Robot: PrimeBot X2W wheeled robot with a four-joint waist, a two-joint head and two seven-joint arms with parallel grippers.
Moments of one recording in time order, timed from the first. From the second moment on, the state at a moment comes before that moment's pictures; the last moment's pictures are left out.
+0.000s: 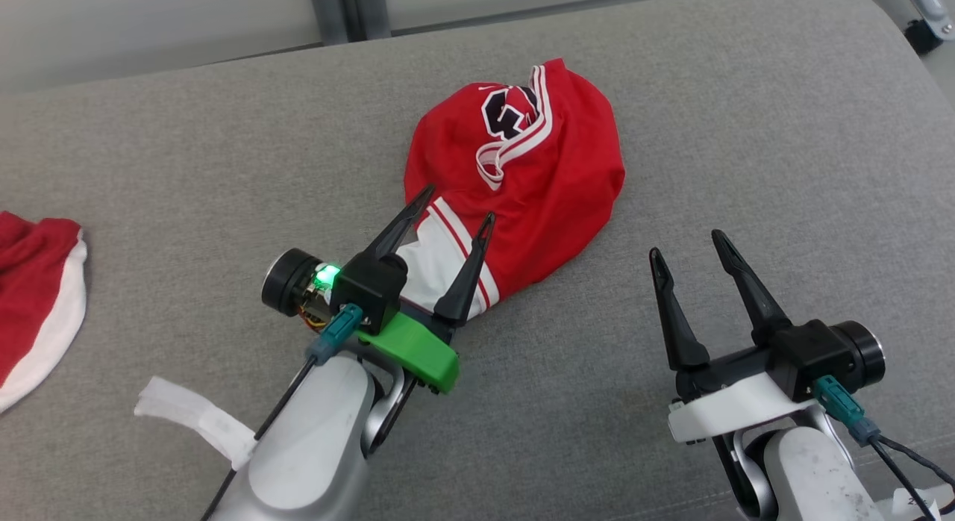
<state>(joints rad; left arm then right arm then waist) -0.47 0.05 -0.49 0.39 -0.20 -0.13 -0.26 -0.12 -0.05 0.14 0.05 0.03 0.13 -0.26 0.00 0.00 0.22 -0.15</state>
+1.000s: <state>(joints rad) -0.67 0.05 -0.41 0.65 -0.21 -0.12 -0.26 -0.19 -0.05 0.15 0.02 0.07 0.13 -0.26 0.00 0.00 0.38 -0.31</state>
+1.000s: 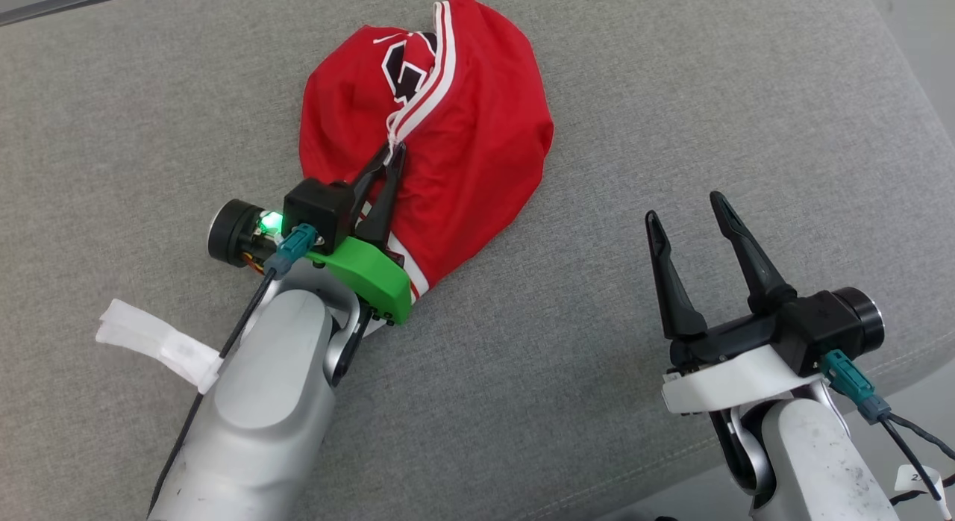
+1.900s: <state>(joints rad) -1.23 0.05 -0.59 0.40 -1.16 -0.06 -0.08 -0.12 -0.05 0.18 0.04 0.15 0.13 -0.26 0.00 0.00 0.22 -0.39</state>
